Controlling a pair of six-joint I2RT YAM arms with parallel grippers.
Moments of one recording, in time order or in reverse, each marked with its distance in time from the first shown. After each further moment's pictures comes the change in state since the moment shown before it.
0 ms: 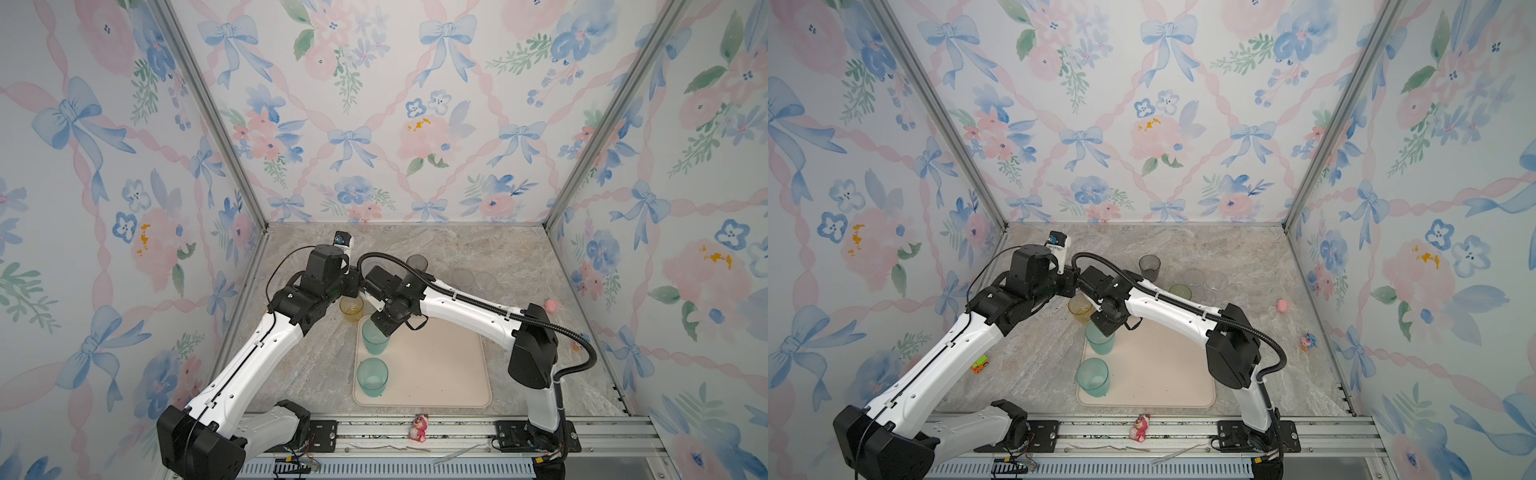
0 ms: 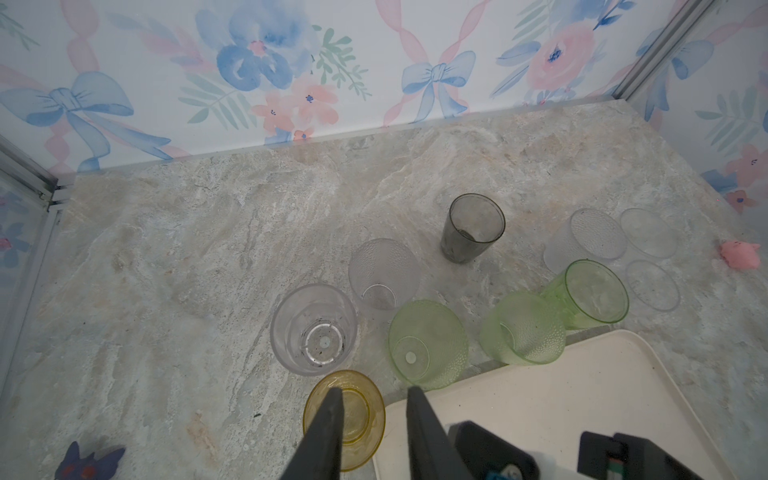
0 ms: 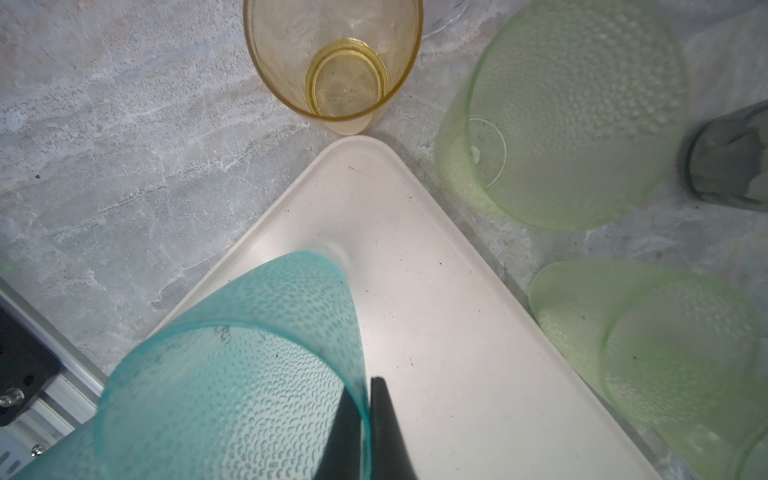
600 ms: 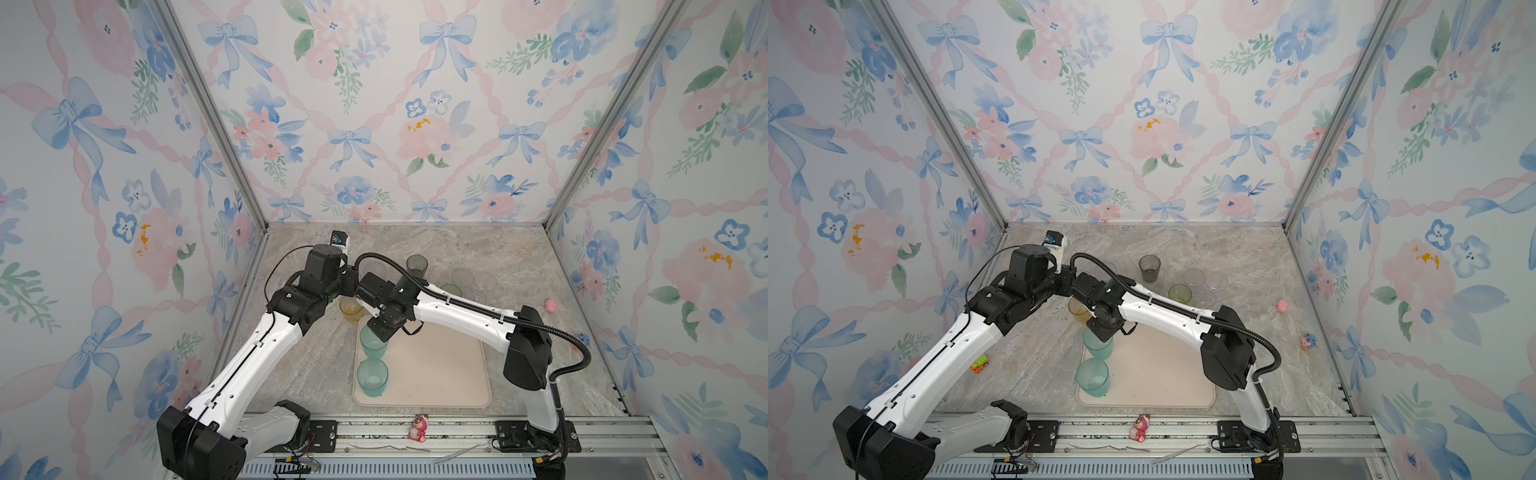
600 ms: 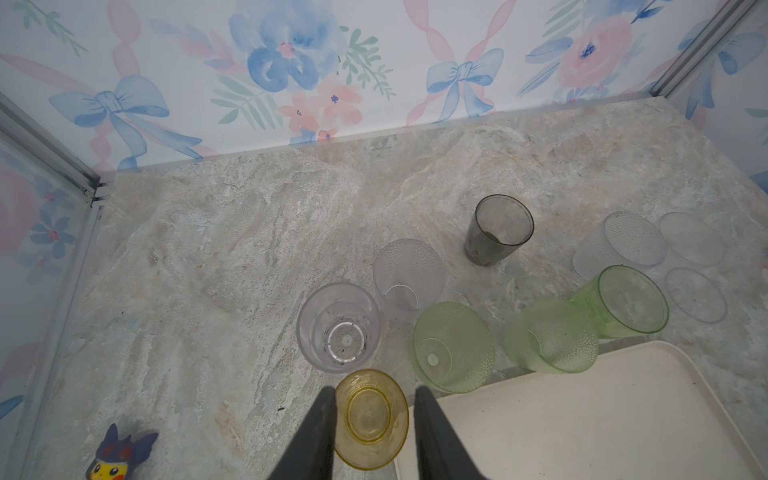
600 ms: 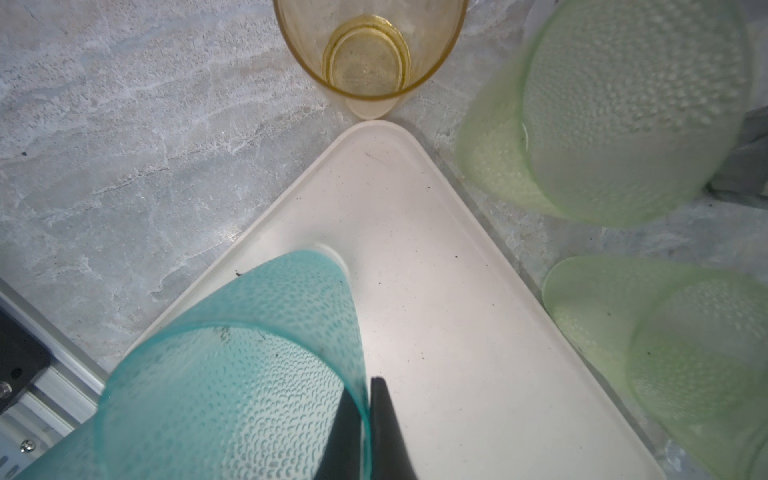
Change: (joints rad) left arm 0.009 0.000 0.000 -0.007 -0.058 0.011; right arm 0.039 0.023 0.016 -0.031 0.031 0.009
